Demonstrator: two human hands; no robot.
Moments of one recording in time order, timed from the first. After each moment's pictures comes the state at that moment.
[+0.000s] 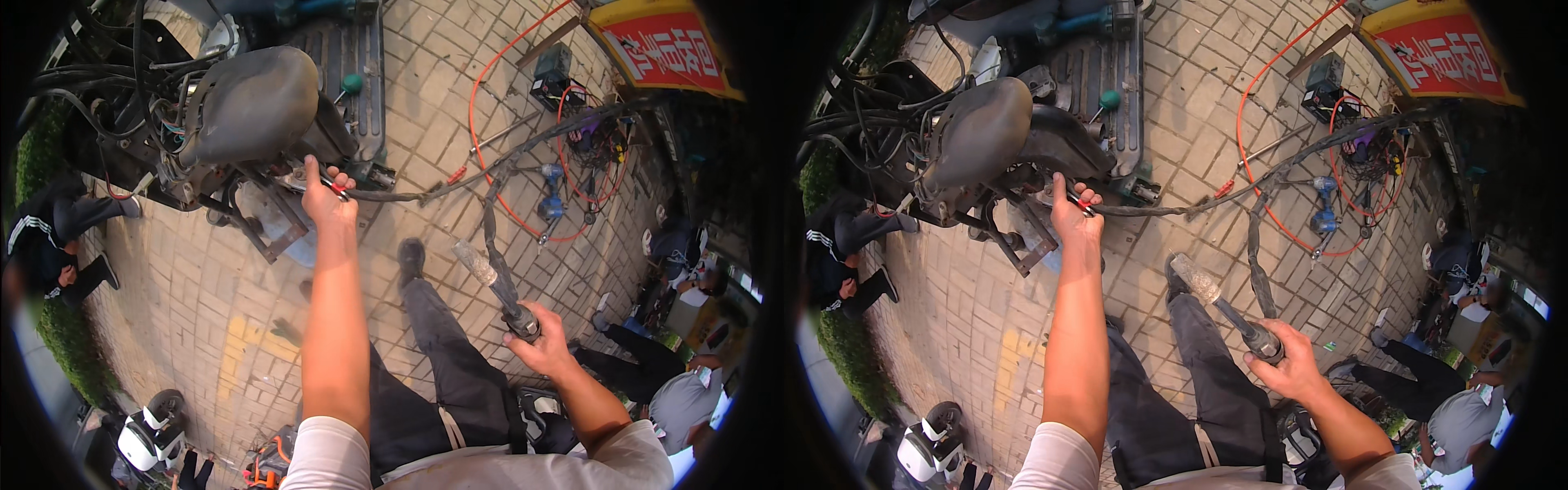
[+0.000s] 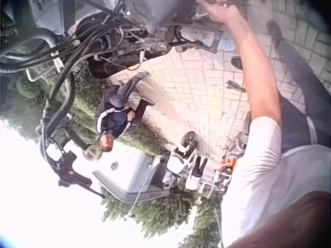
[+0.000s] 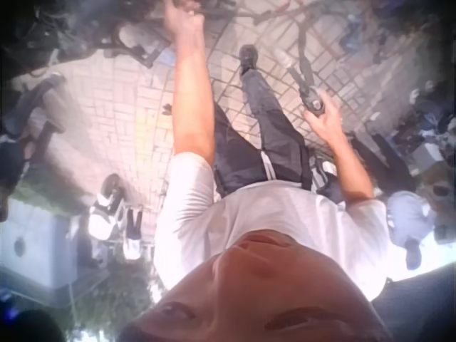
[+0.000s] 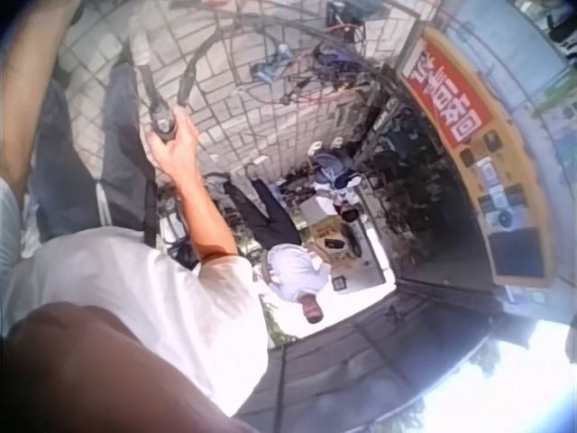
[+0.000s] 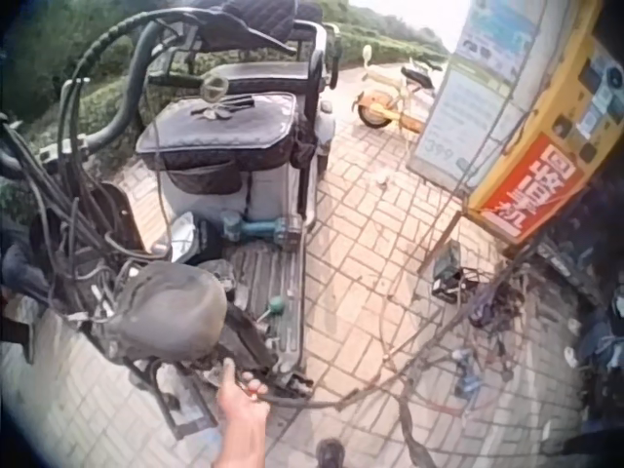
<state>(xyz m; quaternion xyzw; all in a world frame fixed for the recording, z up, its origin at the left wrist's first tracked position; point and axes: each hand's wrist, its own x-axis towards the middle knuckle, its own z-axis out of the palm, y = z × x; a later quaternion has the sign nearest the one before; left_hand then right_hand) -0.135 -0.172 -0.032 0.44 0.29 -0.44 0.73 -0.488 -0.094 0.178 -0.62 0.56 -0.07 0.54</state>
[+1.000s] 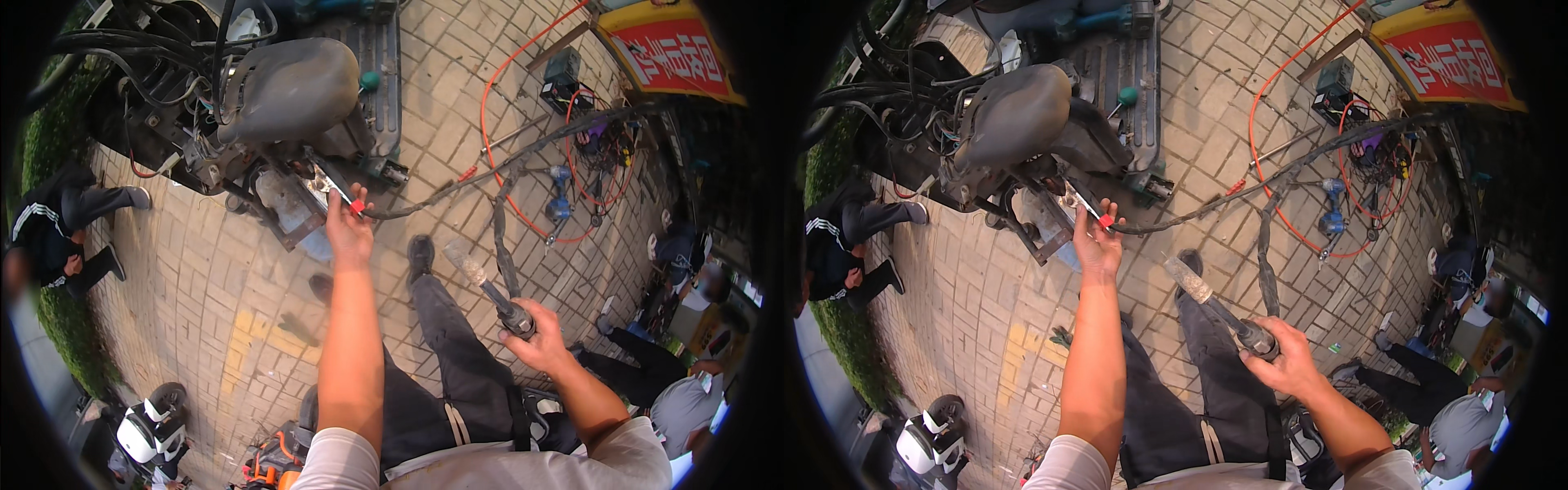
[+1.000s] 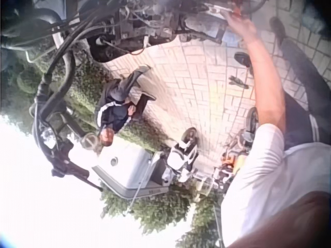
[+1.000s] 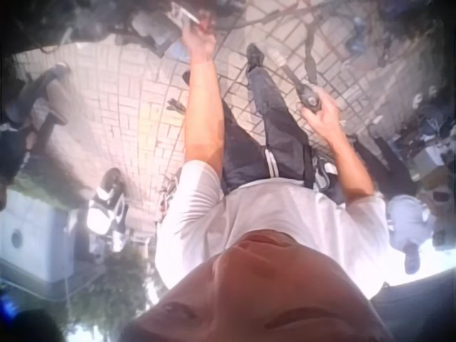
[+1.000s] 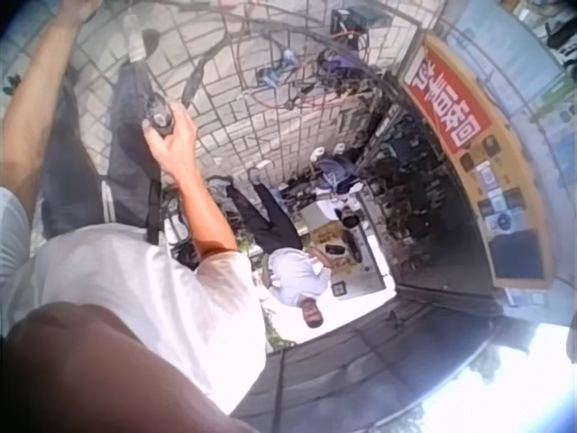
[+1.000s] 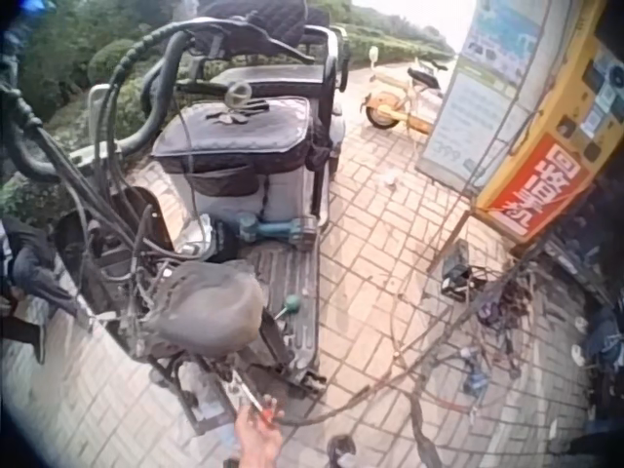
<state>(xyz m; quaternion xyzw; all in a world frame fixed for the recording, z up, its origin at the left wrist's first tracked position) -0.143 -0.088 -0.044 0.48 0.20 -0.50 0.69 -0.459 -0.085 0.178 -0.67 0.51 -0.08 0.53</state>
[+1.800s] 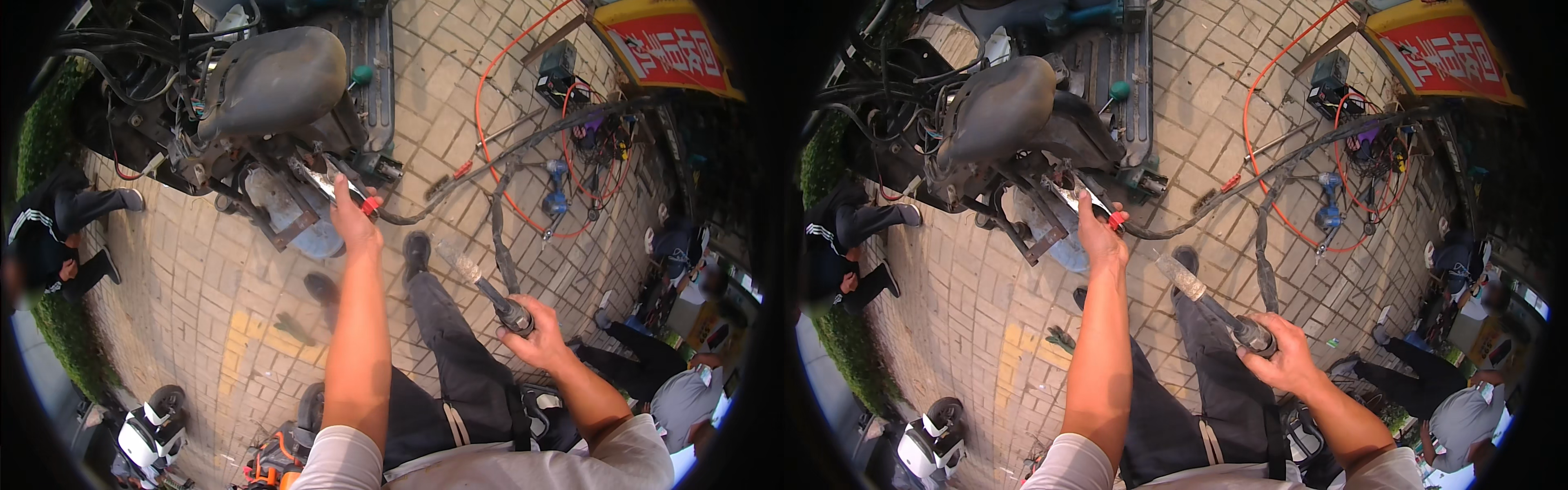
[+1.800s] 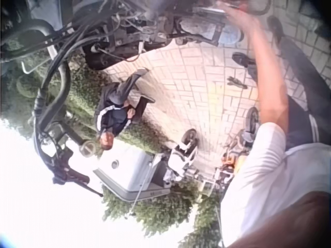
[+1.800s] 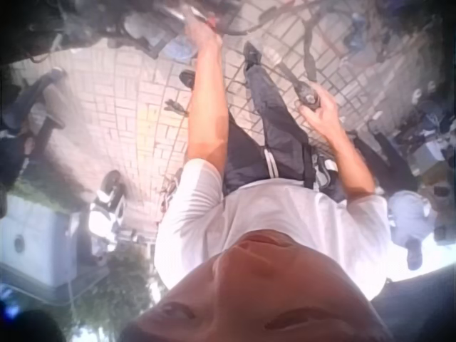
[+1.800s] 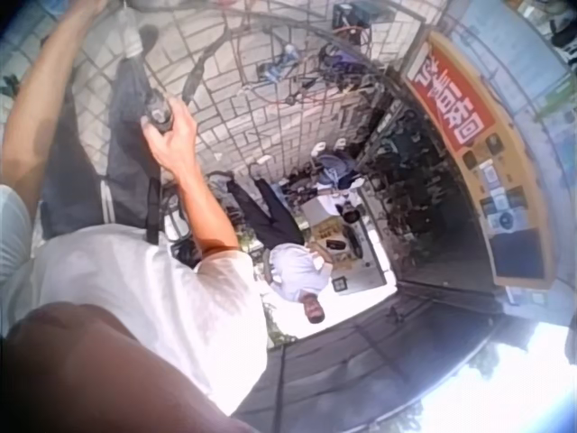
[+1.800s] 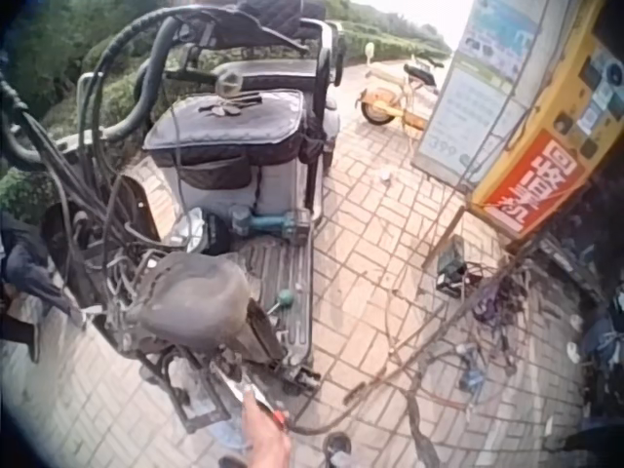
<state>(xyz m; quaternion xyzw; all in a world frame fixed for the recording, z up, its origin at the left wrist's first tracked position) -0.171 -0.119 -0.027 0.57 0.19 -0.44 0.67 -0.461 -0.085 0.172 -0.66 0.52 -0.06 0.53</state>
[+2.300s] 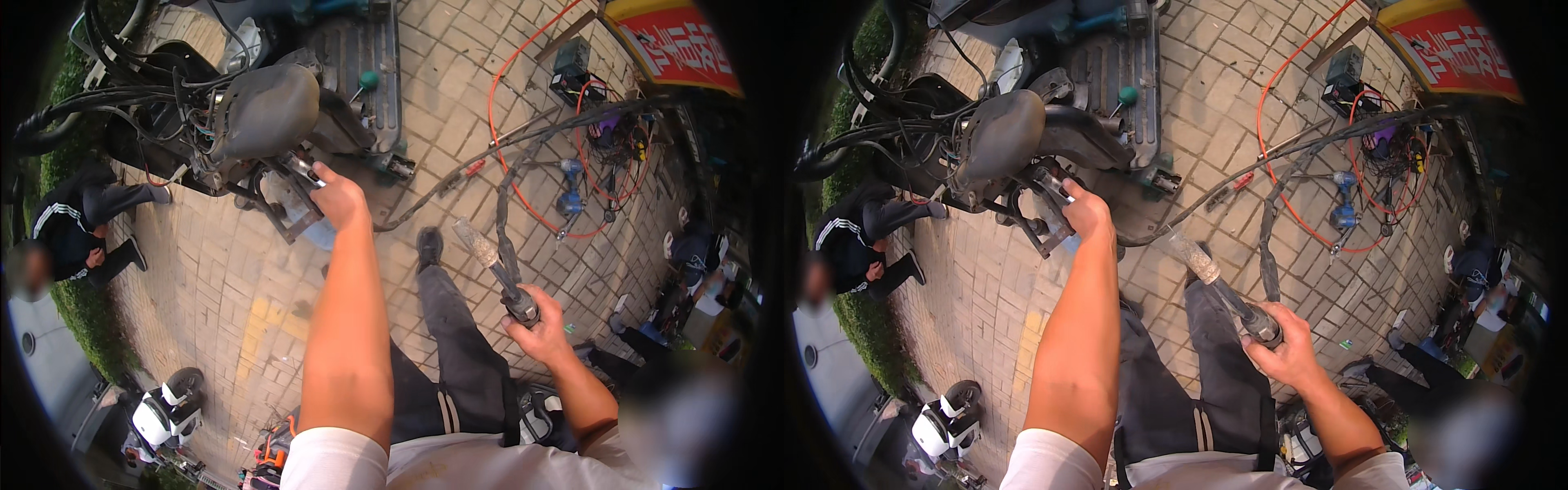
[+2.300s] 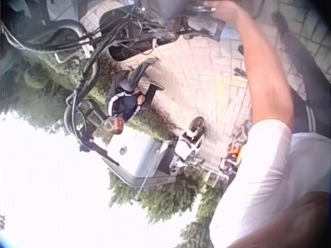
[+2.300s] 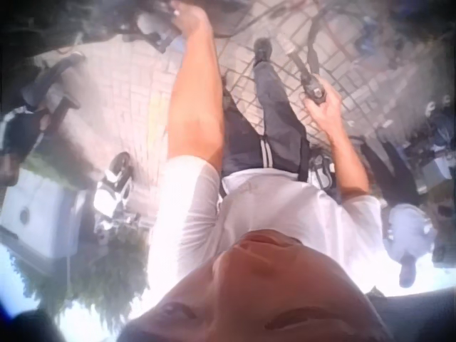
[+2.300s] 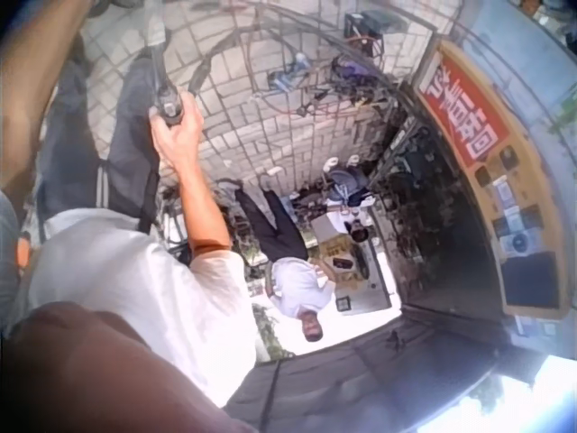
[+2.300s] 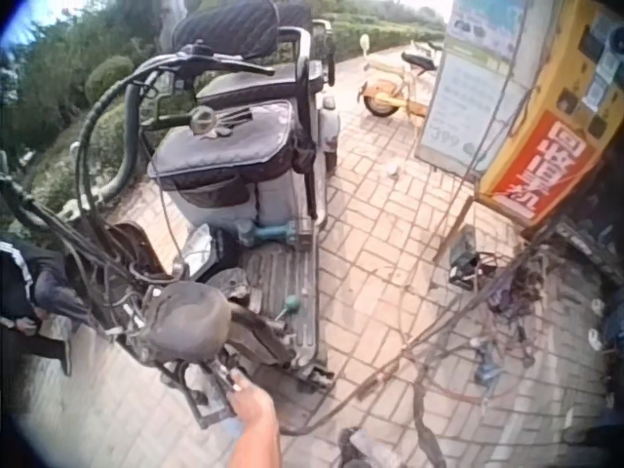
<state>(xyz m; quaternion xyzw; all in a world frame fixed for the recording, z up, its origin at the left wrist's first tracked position) -0.156 -0.179 0.034 0.90 0.14 -0.27 0.31 -0.483 -0.113 0.189 -0.64 0.52 -0.12 0.55</state>
